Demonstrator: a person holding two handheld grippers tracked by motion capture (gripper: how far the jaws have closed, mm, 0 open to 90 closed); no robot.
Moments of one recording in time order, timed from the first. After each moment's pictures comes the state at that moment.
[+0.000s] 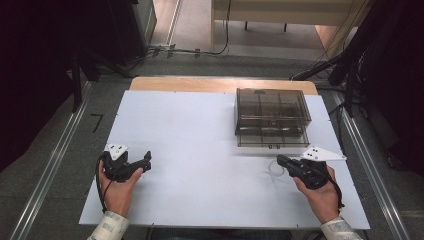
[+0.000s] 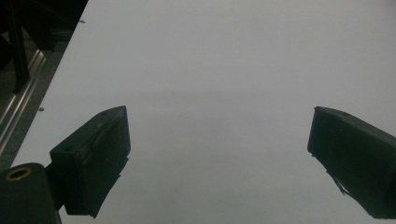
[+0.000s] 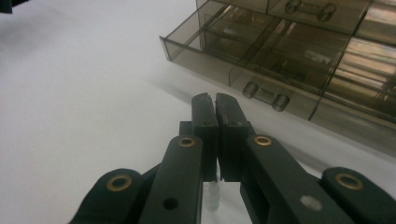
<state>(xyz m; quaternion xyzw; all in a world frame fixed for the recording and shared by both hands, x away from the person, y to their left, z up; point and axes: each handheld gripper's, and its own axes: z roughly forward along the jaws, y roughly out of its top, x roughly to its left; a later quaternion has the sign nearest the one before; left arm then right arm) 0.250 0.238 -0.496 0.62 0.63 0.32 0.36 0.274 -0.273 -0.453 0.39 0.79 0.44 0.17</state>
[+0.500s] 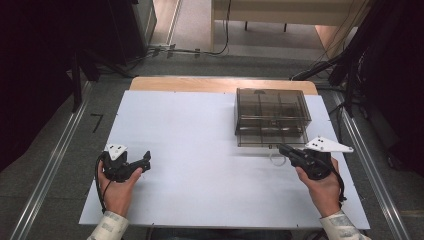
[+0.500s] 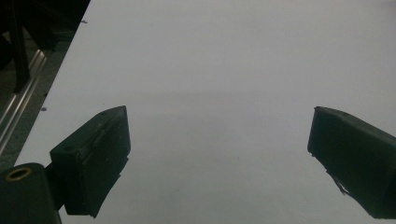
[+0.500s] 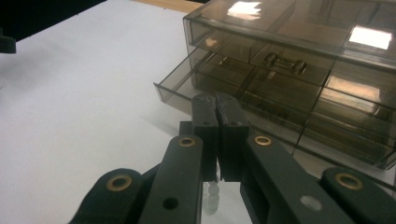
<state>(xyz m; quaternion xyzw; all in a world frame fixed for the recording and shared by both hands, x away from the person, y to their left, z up) 0.249 0.239 -0.495 0.62 0.63 0.31 0.36 0.285 -0.272 -0.428 0.39 0.77 0.47 0.19</state>
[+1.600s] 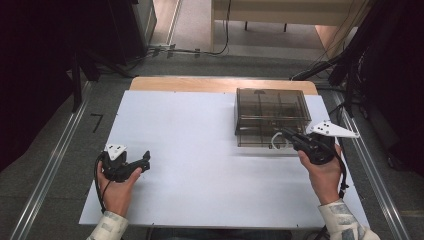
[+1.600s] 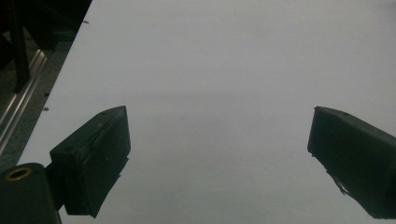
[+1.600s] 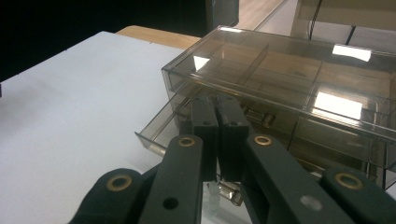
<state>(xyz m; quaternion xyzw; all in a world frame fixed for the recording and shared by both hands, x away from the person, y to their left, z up) 0.249 0.241 -0.495 0.61 0.63 0.31 0.36 0.309 -0.272 -0.404 0.40 0.74 0.49 0.21</state>
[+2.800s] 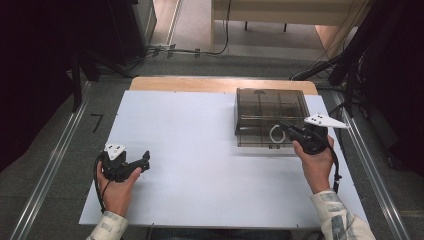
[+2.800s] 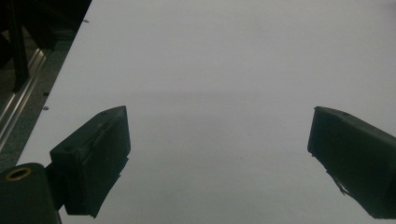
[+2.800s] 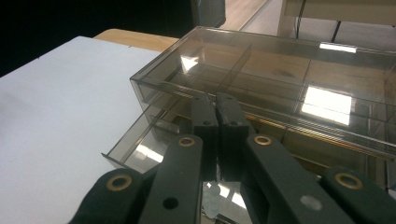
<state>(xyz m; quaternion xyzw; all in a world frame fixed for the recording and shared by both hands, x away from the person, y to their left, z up) 0.249 0.242 -0.495 0.61 0.63 0.31 0.36 0.340 -0.266 -0.414 0.43 0.73 0.48 0.22</state>
